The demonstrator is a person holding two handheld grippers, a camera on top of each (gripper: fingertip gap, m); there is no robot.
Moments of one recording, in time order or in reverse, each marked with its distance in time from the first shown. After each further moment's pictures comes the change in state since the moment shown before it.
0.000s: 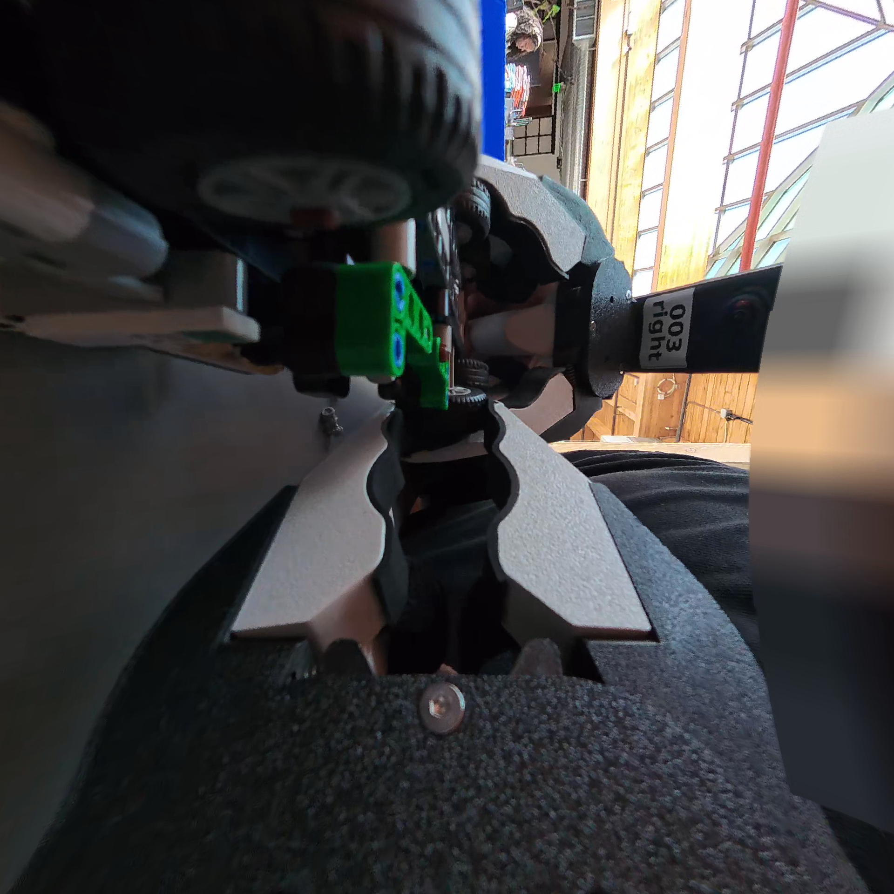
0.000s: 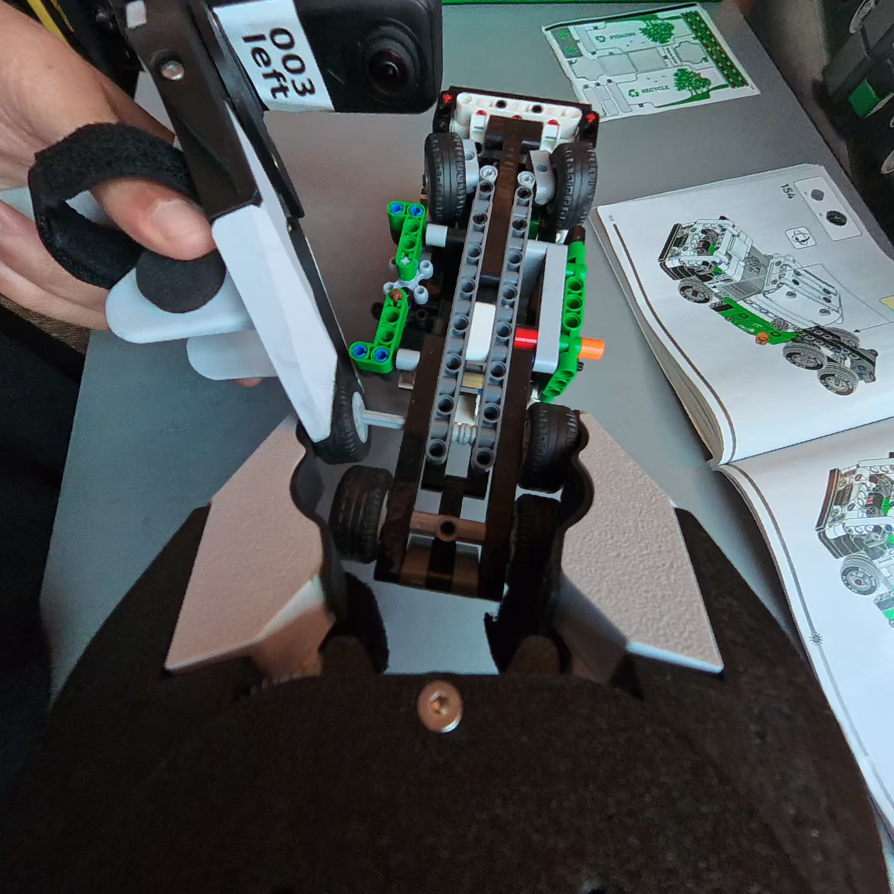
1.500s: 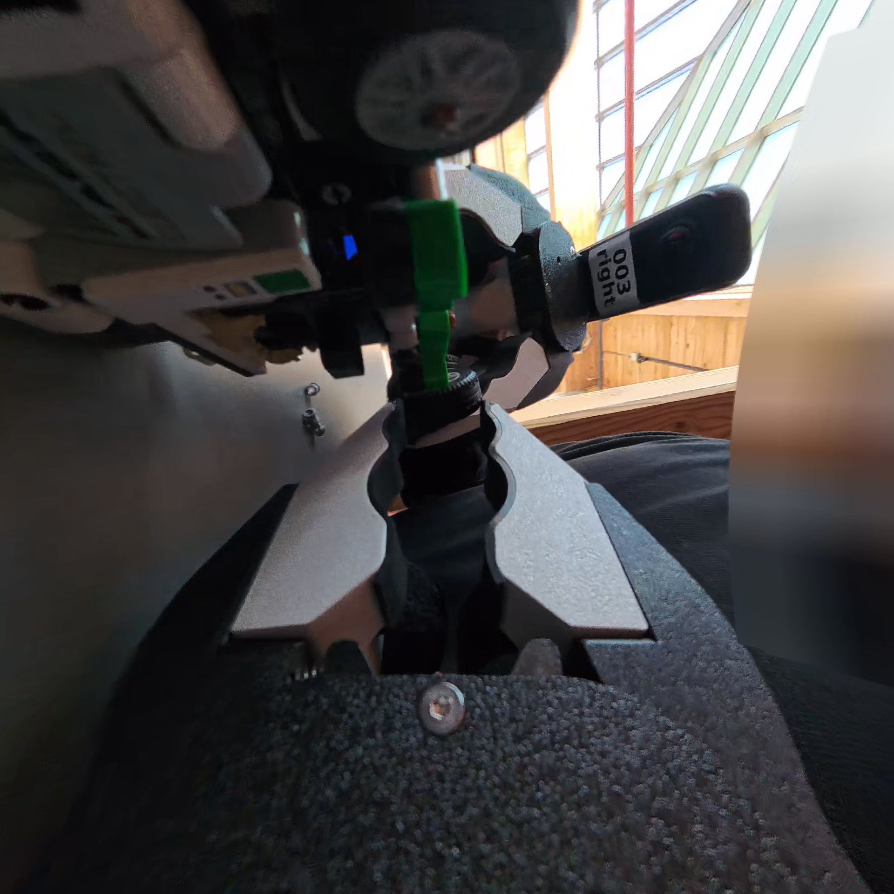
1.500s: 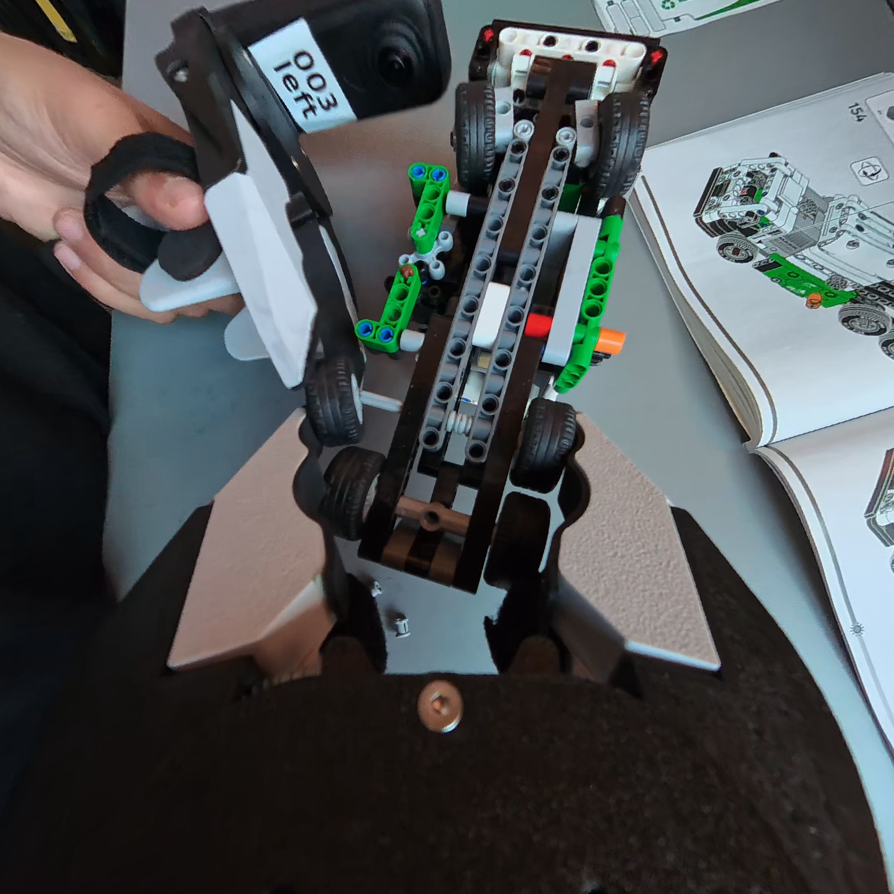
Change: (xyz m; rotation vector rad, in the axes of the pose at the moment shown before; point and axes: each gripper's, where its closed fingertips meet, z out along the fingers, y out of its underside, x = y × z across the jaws) left arm 0.002 -0.001 -0.024 -0.048 0.246 0.063; right arm -0.005 0.002 0.005 -0.104 -0.039 0.079
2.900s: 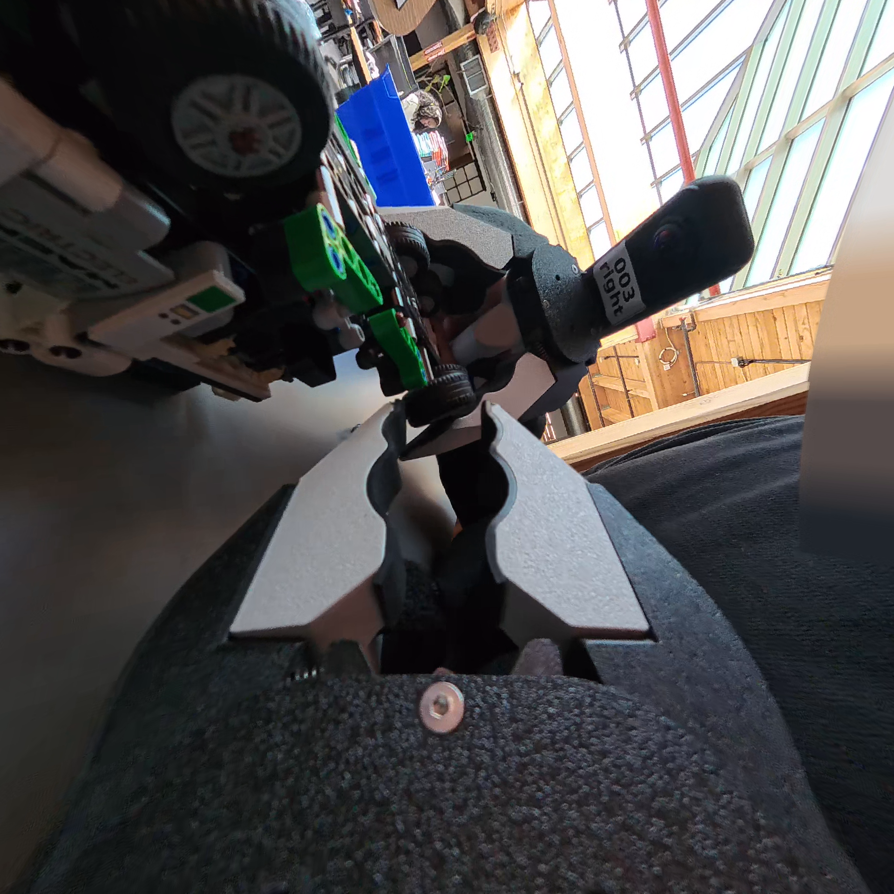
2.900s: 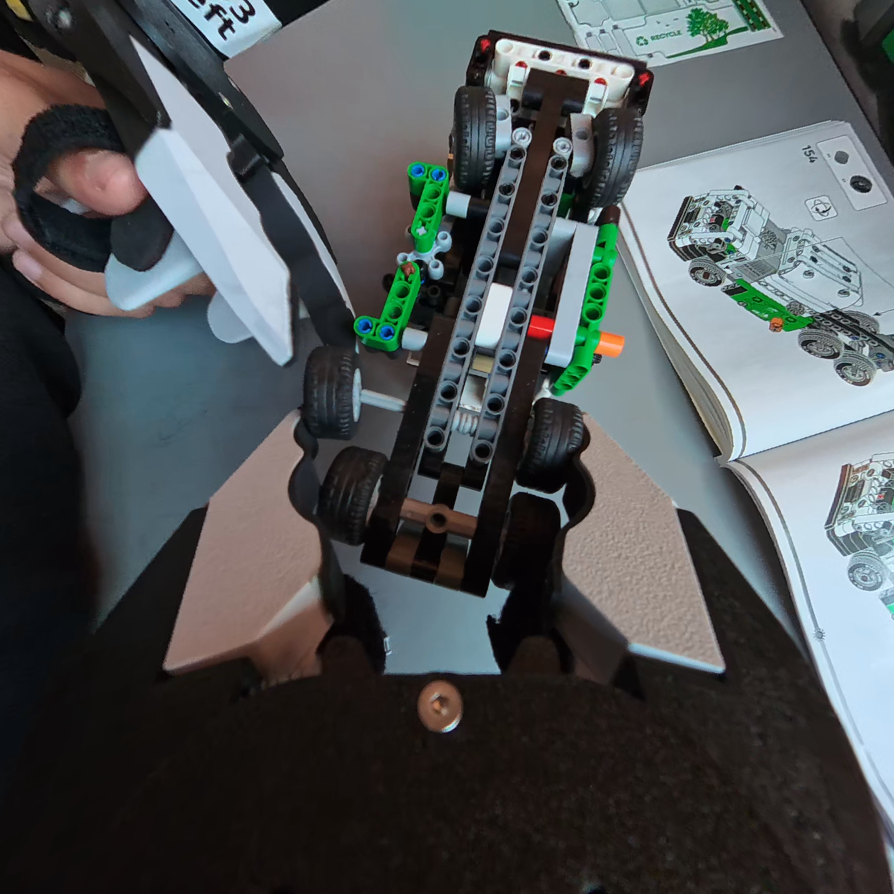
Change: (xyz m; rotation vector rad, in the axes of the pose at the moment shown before) left arm 0.002 -0.009 -0.010 0.122 -0.133 0.245; right arm 0.005 -0.003 0.005 0.021 0.060 -0.053
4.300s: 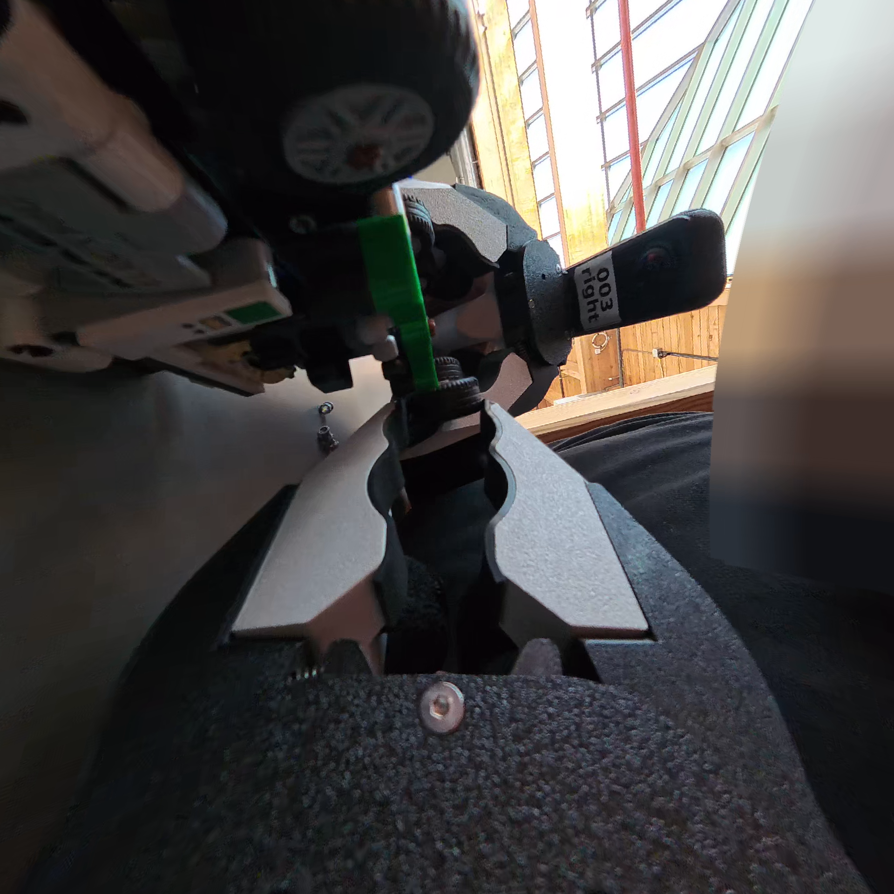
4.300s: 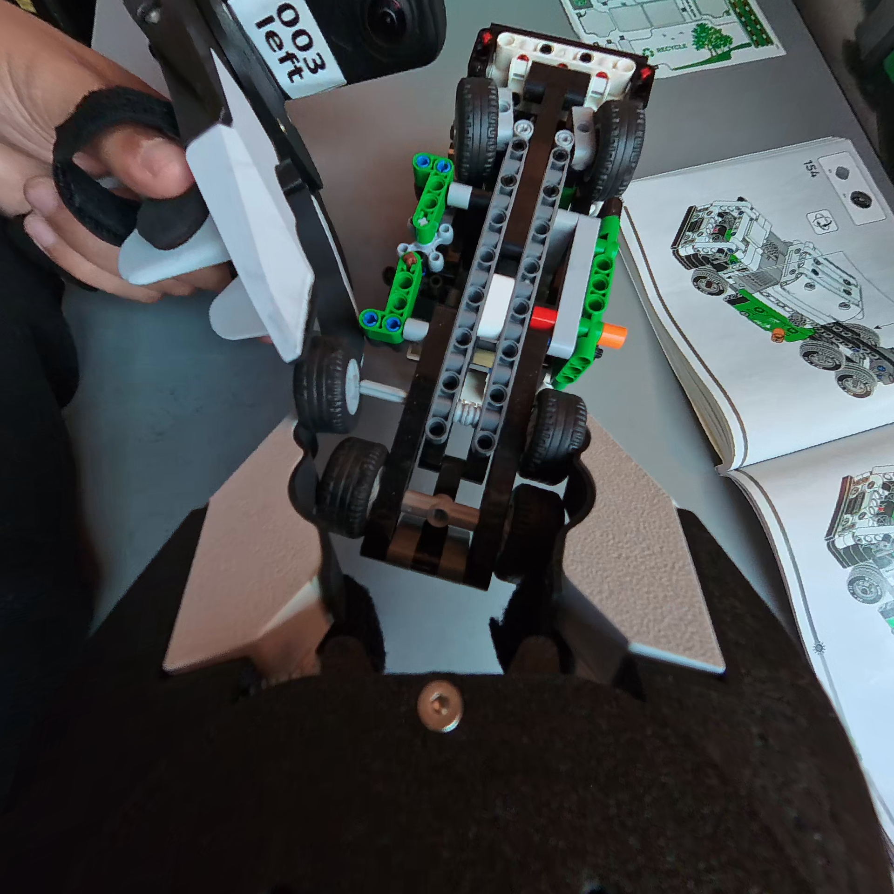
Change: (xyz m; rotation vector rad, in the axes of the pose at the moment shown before) left arm 0.001 0.002 0.003 -0.087 0.112 -0.146; right arm -0.001 0.001 0.002 0.013 -0.004 -0.027
